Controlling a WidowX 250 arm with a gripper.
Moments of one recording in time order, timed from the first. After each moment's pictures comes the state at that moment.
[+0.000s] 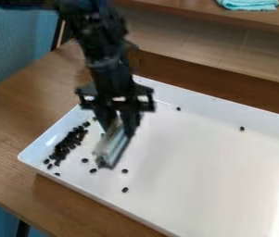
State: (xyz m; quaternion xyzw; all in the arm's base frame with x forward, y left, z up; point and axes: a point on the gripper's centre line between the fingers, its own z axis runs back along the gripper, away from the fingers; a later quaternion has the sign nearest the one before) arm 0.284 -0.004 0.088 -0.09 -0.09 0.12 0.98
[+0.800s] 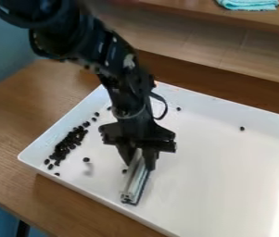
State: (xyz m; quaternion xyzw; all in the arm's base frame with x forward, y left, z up) arm 0.295 -0.021 0.033 -0.04 -0.13 0.13 0.98
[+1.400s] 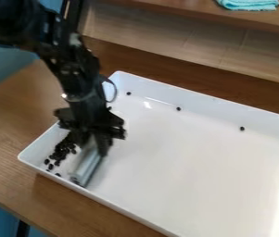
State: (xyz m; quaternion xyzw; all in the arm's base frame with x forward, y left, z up) arm 0.275 0.057 0.043 -0.02 -0.11 0.12 0.99
